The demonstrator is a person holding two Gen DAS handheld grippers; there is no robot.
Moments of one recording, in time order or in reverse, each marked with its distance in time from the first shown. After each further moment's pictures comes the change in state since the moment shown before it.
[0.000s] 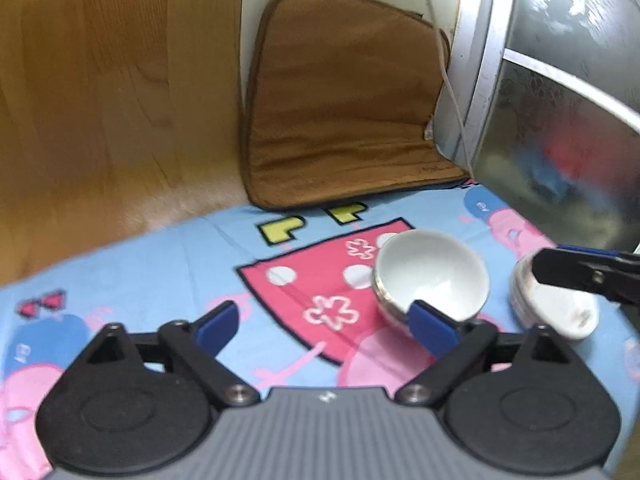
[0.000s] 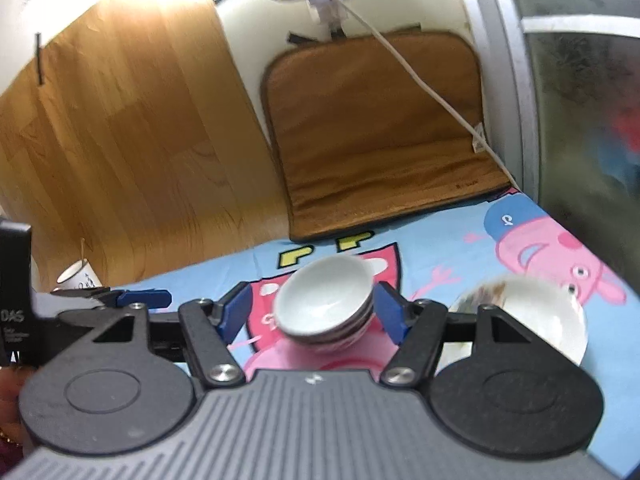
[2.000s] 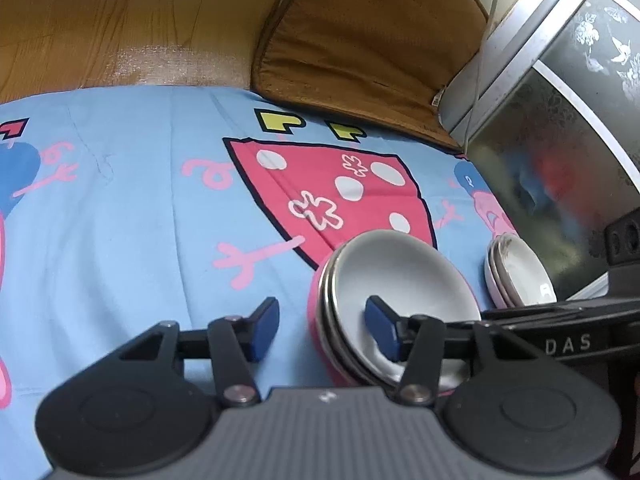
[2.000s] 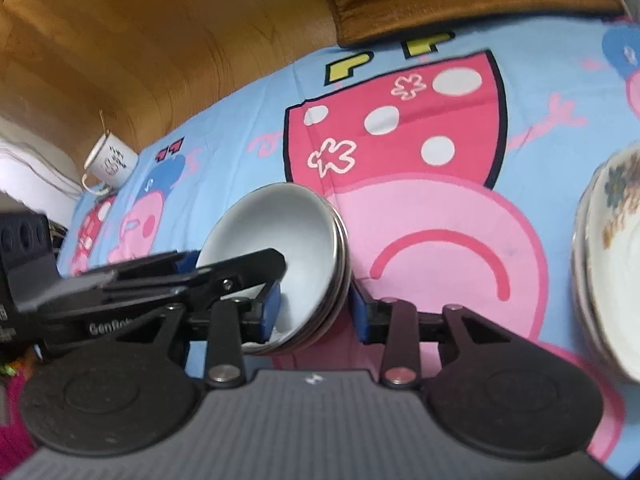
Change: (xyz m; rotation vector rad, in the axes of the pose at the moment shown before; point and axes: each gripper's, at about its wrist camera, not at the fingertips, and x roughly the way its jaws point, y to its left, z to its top) left arm 0.018 0.028 -0.058 -0.285 0.133 -0.163; right arm 0.086 0.019 -0.030 0.088 0.568 0.213
